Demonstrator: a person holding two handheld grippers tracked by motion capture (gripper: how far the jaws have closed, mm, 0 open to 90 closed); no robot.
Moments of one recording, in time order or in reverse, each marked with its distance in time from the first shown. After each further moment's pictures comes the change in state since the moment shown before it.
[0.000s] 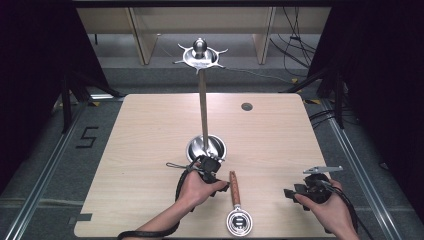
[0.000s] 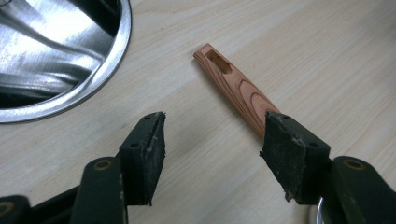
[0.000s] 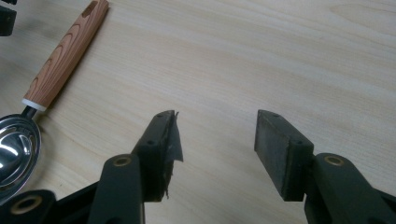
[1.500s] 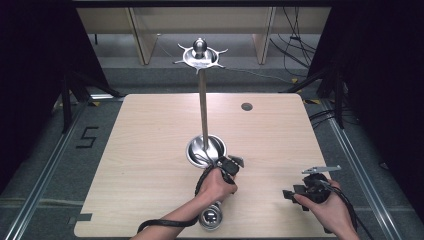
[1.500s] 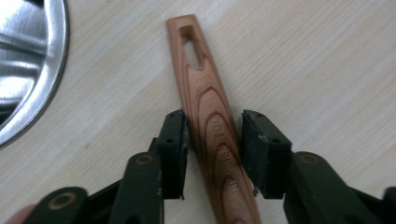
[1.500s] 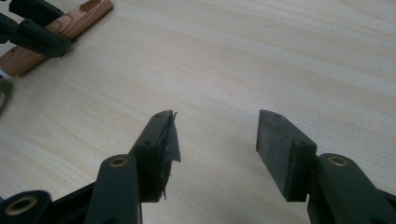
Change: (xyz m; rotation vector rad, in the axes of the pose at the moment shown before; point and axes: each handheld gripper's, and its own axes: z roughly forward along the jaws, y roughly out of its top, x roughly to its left) left arm -0.028 0.023 0.038 0.277 0.125 0.181; right arm -0.002 0.001 -0.001 0.059 0.069 -0.010
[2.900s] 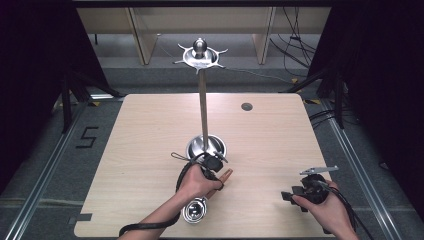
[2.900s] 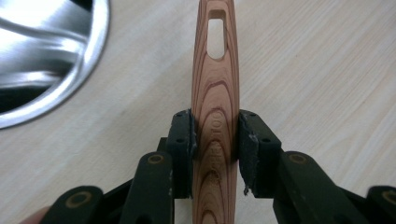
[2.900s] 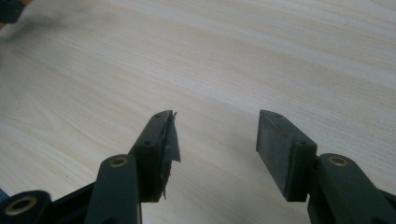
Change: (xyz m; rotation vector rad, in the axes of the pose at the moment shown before) left arm 0.036 -0.034 -0.030 -0.185 -0.157 -0.066; right arm 0.003 0.000 0.002 0.051 -0.046 -0.022
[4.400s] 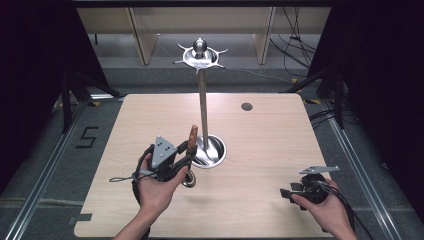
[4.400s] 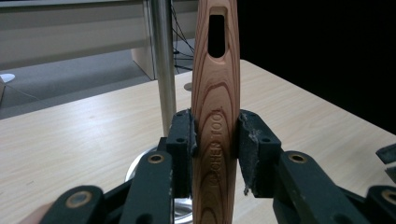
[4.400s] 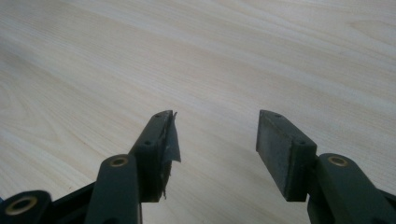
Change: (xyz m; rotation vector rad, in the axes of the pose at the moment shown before) left arm 0.007 -0.056 -0.120 -0.860 0.260 -0.054; right arm 0.003 0.001 -0.001 -0.105 0.053 -0.039
